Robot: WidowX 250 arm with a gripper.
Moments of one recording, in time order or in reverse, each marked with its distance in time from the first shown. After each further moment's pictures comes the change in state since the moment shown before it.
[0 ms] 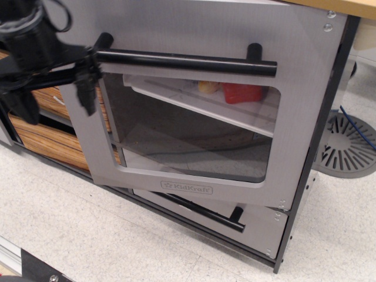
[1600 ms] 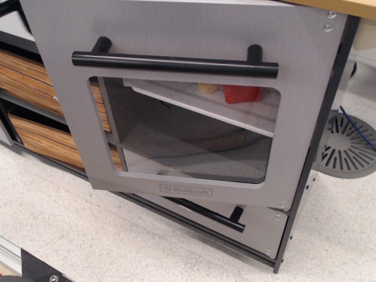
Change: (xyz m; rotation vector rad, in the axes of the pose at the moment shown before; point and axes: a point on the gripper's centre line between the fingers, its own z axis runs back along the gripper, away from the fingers) arm 0.111 0.035 0.001 0.052 -0.026 0.502
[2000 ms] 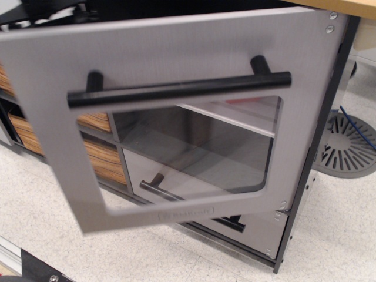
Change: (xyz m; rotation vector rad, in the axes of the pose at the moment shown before) arm -0.054 -0.017 0.005 -0.046 0.034 -0.358
